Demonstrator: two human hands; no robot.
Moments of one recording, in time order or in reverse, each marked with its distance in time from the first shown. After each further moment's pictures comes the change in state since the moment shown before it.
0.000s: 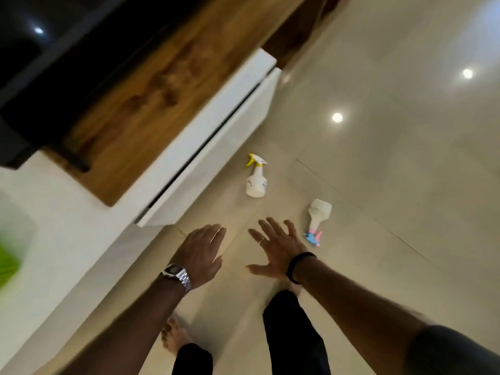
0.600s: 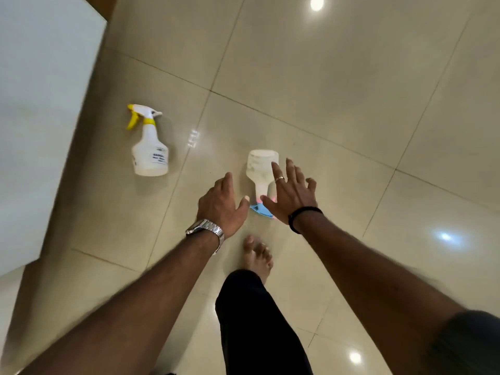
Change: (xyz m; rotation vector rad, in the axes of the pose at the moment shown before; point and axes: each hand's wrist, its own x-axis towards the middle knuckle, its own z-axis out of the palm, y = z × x) left_hand 0.342 0.210 0.202 -0.204 -0.166 -0.275; right_hand 0.086 0.324 0.236 0.399 0.092 0.588
